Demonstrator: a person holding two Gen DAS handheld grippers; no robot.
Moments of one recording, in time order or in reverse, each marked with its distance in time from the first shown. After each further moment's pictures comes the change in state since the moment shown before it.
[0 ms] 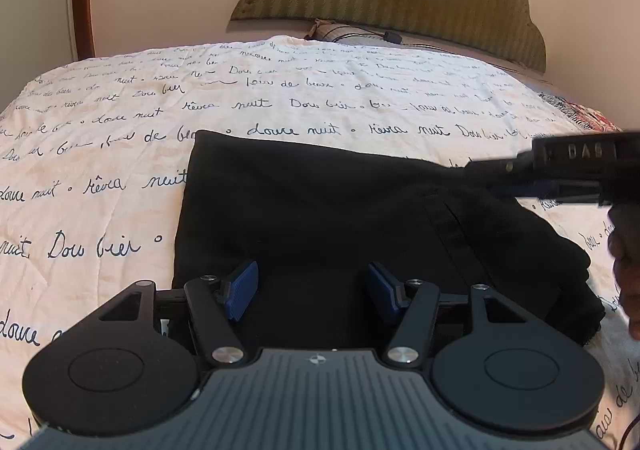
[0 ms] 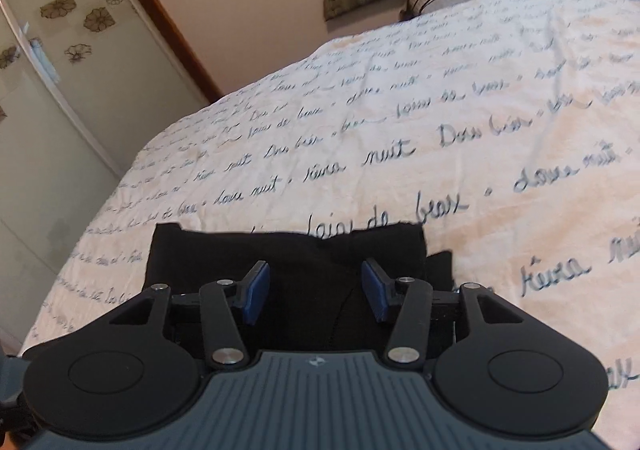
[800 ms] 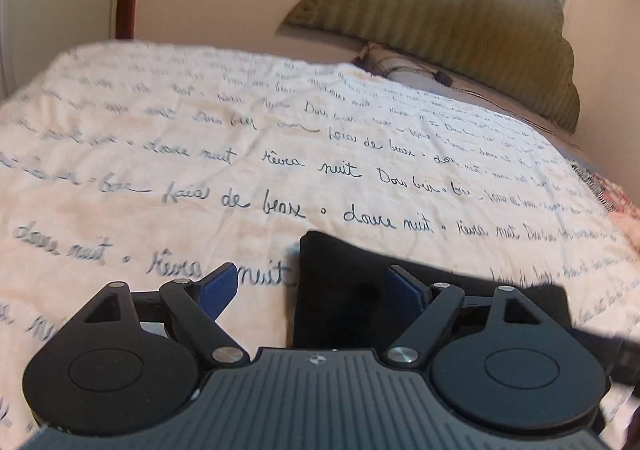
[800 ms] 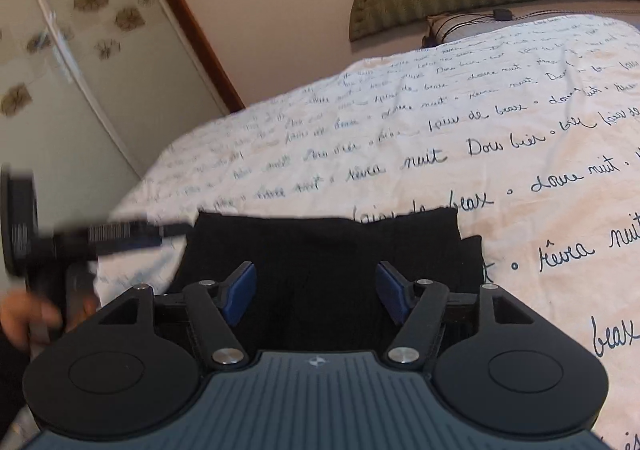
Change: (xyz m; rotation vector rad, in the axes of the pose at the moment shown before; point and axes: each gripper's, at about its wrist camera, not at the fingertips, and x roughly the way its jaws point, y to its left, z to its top) left arm 0.031 0.095 0.079 -0.217 0.014 -0.026; right arm -0.020 0.027 -0.030 -0.084 -0.036 0.041
